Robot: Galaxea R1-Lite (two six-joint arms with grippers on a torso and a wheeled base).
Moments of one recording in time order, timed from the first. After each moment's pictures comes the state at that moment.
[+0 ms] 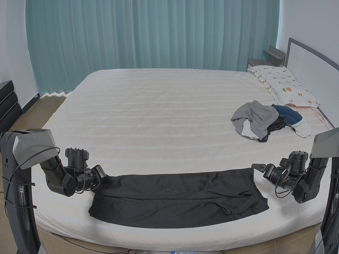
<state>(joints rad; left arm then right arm) -0.03 2.36 -0.77 -0.88 -0.06 -0.65 -0.04 2.33 -0.47 -1.38 0.32 0.60</state>
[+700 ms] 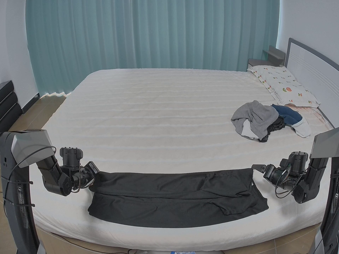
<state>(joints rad) 0.00 2.36 -0.76 -0.94 -0.04 -0.73 -0.05 2.34 -0.47 -1.38 0.32 0.60</state>
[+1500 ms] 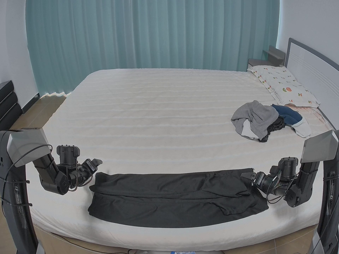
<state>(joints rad) 0.02 2.33 -0.74 -0.94 -0.05 -0.74 0.03 2.42 -0.51 -1.33 0.34 0.64</state>
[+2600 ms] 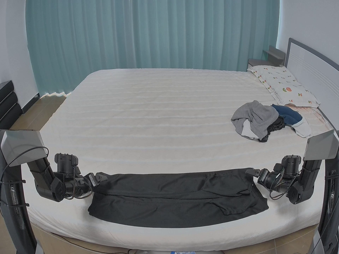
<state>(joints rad) 0.01 2.27 -0.60 -0.89 -0.20 -0.55 -0.03 2.41 -0.53 -1.33 0.35 0.64</state>
